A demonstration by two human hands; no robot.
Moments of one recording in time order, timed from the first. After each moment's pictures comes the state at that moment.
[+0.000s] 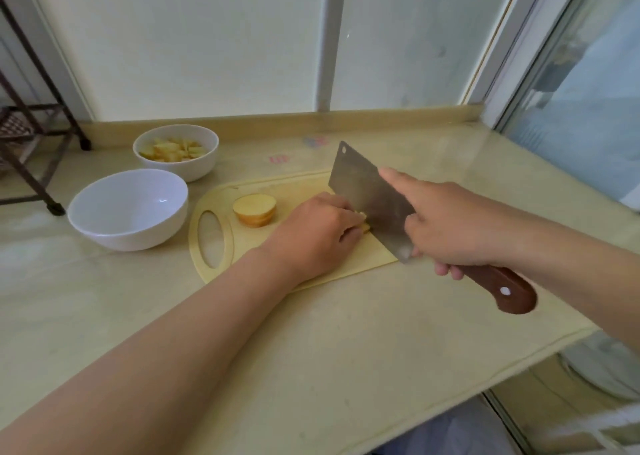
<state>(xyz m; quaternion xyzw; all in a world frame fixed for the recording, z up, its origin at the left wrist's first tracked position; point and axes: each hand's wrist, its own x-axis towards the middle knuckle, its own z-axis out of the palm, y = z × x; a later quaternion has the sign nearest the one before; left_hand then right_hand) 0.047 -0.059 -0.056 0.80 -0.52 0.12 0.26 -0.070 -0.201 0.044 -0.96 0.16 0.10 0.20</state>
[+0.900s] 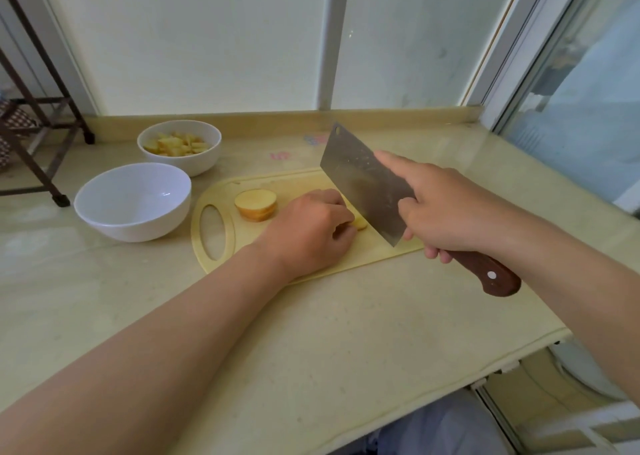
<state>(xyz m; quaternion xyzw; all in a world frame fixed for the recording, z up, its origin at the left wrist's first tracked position) 0.043 -0.050 -0.057 0.80 -0.51 0.14 0.29 -0.067 -0.202 0.042 -0.96 0.15 0.03 0.22</state>
